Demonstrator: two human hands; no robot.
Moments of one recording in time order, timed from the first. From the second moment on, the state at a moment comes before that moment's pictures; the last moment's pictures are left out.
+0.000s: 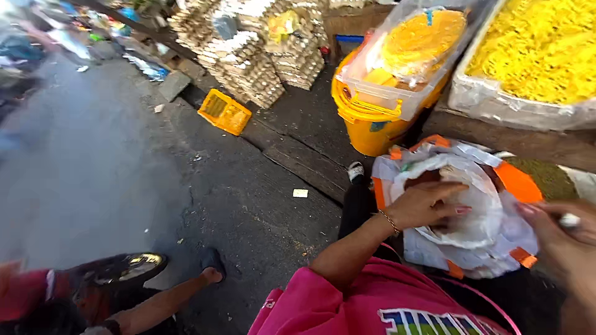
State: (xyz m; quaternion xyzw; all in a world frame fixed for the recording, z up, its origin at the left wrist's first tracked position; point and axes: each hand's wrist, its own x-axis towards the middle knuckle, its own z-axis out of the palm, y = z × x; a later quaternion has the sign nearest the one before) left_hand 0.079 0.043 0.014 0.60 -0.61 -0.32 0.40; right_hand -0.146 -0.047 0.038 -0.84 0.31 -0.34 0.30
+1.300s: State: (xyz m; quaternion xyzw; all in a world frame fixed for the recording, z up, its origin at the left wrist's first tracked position) left_hand 0.098 -0.030 -0.156 0.58 -0.46 -0.39 0.54; right_hand -0.023 -0.136 -0.208 -0.65 0.52 -0.07 0.56
